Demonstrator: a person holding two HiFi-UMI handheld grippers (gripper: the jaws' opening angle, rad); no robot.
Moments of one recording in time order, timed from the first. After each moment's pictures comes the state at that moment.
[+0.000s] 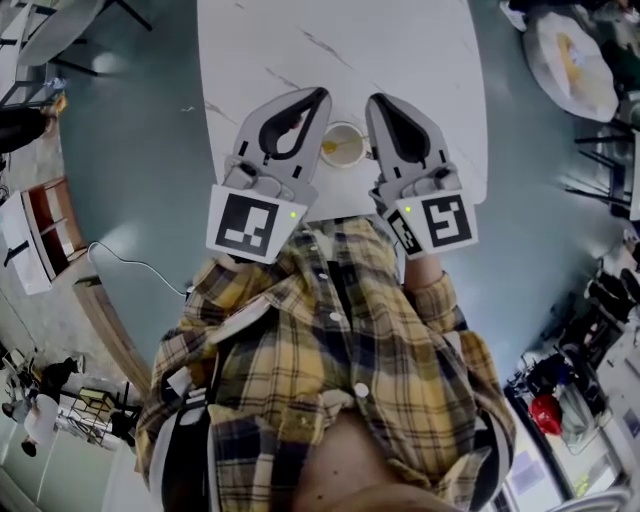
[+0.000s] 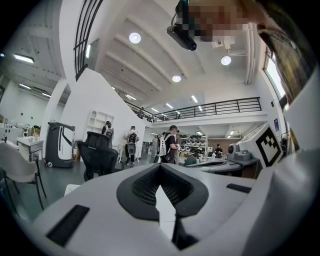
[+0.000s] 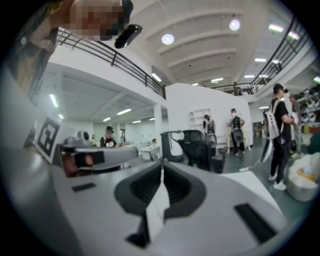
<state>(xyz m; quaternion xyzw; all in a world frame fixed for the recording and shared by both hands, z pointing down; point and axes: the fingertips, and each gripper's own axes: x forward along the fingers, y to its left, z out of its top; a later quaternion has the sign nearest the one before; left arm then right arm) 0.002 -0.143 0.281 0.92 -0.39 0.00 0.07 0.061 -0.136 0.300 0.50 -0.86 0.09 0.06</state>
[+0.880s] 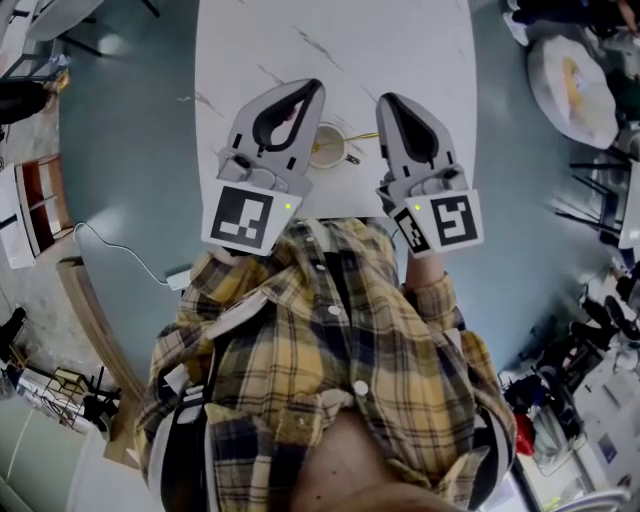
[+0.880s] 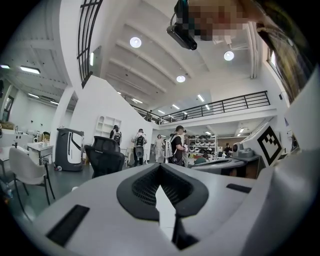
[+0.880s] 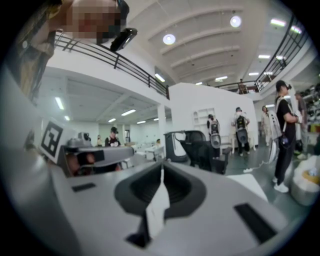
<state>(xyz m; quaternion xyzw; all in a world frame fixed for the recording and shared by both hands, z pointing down) 0.024 -0.151 0.276 0.90 -0.44 -0.01 0.06 0.106 -0.144 0.297 0.47 -0.88 0.09 0.06</state>
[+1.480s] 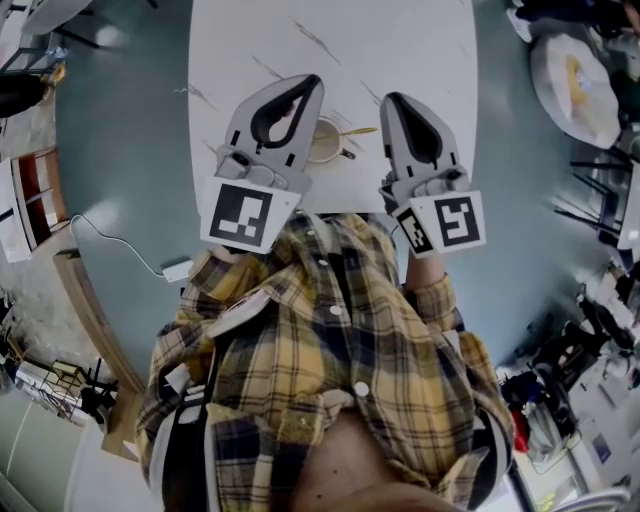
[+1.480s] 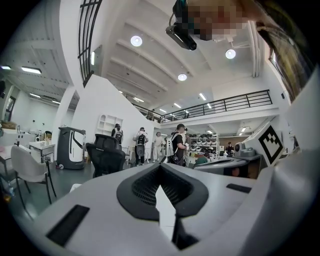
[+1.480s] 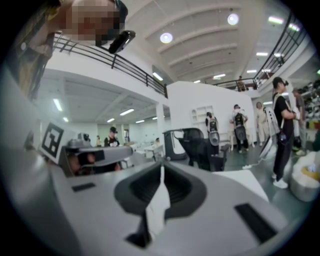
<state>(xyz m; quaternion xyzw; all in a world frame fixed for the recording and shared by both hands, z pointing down) 0.026 -0.154 0.287 0.89 -0.45 0.00 0.06 0.116 -0.143 0.309 0.47 -0.87 0.10 0.06</state>
